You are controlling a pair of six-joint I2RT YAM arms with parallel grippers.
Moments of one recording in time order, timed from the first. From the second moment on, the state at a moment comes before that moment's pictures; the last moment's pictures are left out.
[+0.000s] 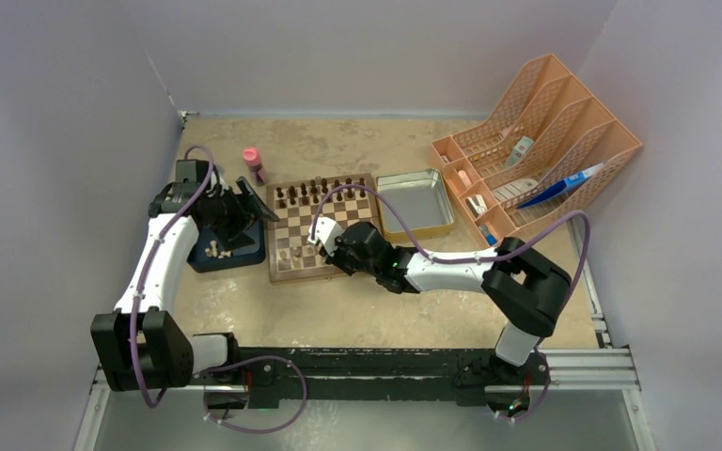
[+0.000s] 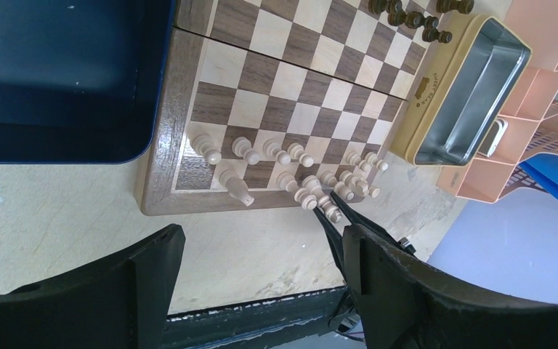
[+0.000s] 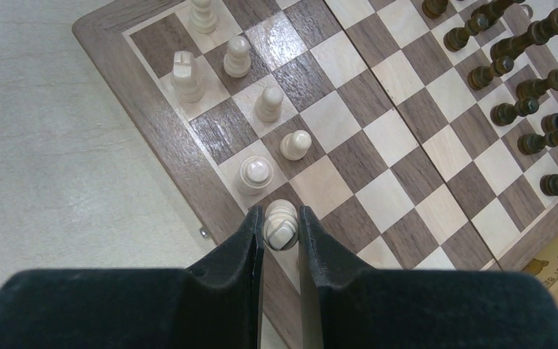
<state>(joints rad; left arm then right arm) 0.07 1.25 1.04 -0.83 0.41 -0.65 1.03 1.71 0.92 0.26 0.04 -0.21</state>
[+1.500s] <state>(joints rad) 0.07 1.25 1.06 -0.84 0.38 -0.64 1.03 1.74 0.95 0.23 0.06 -0.16</state>
